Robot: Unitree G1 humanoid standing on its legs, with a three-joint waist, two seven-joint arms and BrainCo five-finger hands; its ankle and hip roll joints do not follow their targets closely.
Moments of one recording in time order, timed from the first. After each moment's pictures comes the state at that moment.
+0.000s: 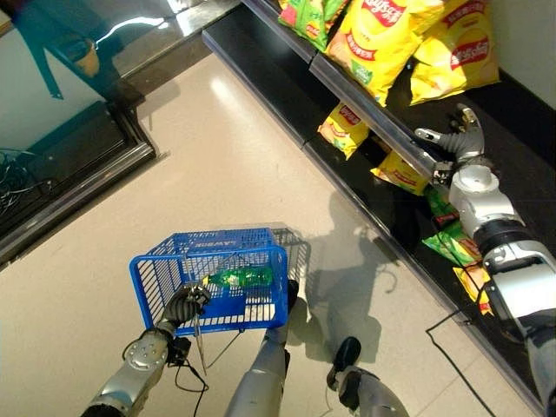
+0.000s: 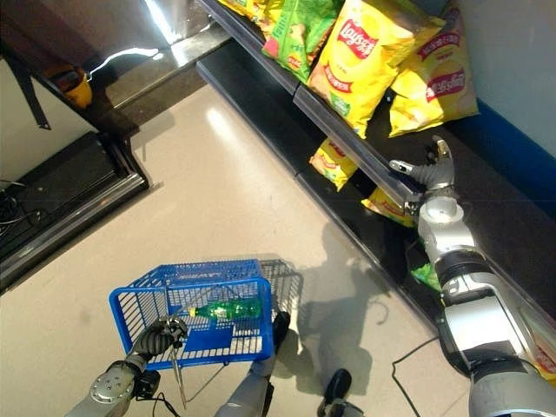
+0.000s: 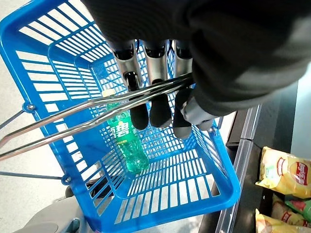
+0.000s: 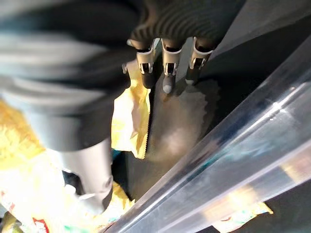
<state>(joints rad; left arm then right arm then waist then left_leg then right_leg) -0.12 0.61 -0.32 0.42 -0.33 -0.12 0.09 -1.17 -0.71 0.25 1.02 0.45 -0.12 -0.28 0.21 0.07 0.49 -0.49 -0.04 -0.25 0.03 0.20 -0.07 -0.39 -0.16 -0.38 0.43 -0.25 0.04</state>
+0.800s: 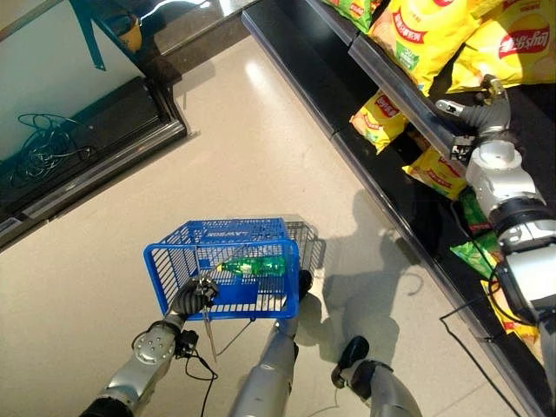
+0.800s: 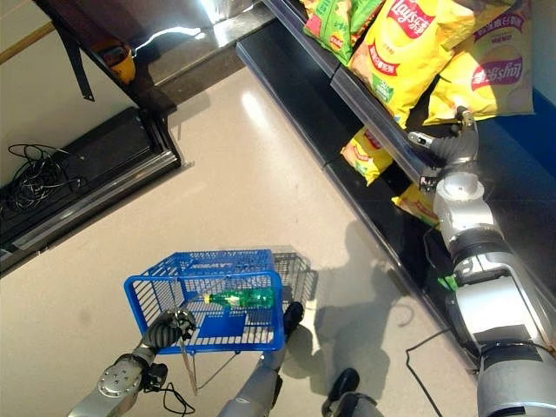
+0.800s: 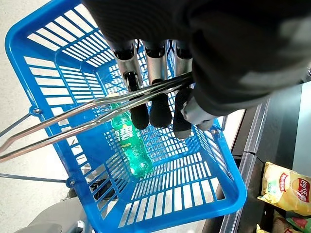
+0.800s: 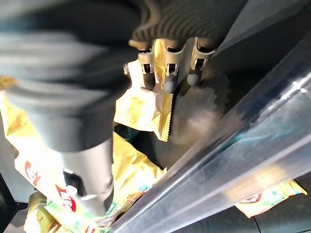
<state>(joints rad) -0.15 0.60 -0.36 0.41 -0.34 -0.14 0.09 -1.26 -0.76 0.28 1.07 0.51 -0.13 -0.30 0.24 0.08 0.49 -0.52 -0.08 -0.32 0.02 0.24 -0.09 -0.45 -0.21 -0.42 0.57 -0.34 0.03</state>
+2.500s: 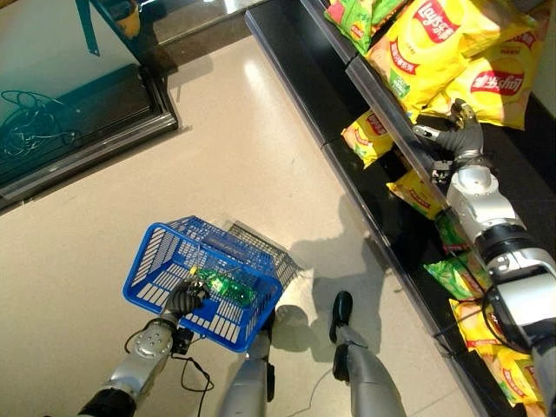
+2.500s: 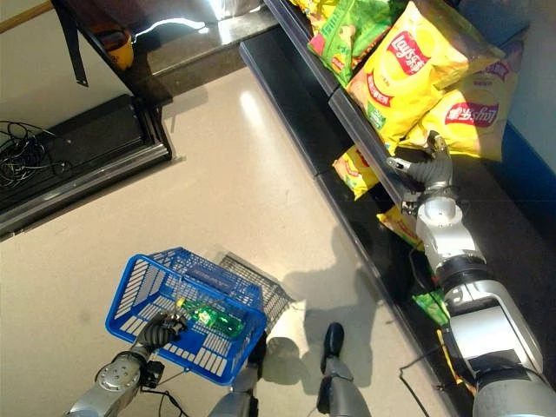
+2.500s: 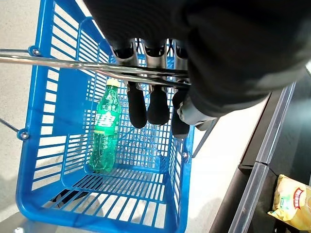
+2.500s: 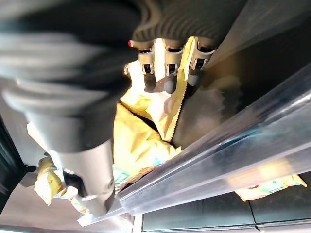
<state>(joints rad) -0.22 0.58 -0.33 0.58 -0.29 -0.12 0.12 -1.06 -0.69 0.25 0.87 0.47 -0.11 -0.31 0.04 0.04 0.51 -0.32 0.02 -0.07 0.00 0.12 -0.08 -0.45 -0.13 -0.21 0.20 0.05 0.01</state>
